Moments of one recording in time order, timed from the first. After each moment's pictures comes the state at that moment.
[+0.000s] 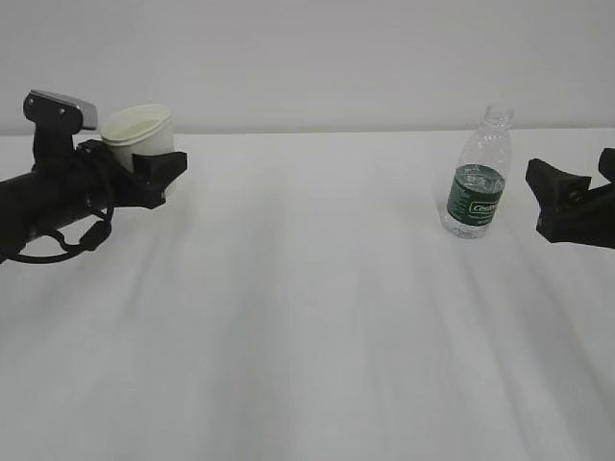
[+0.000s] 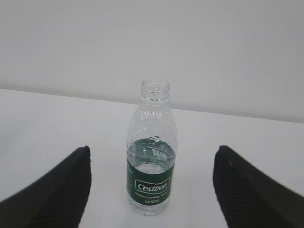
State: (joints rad) left arm -0.12 2.01 -0.87 0.53 -0.95 -0.34; right arm 0.13 1.47 -0.36 -0.02 -0.87 -0.10
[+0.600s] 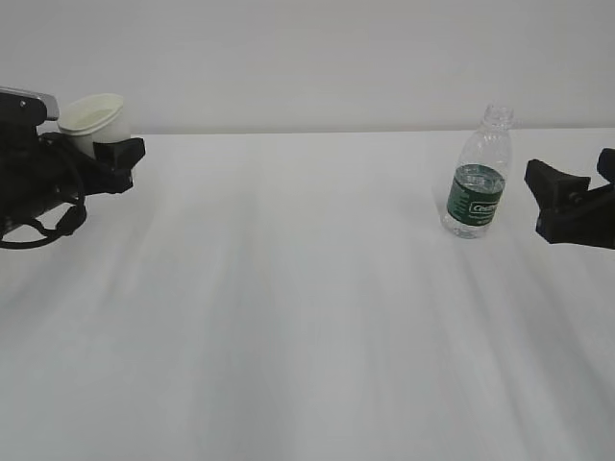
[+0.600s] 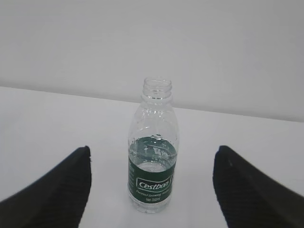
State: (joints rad) left arm -0.05 2.01 -0.87 0.40 -0.95 -0.26; right arm 0.13 1.47 -0.36 -0.03 -0.86 -0.10
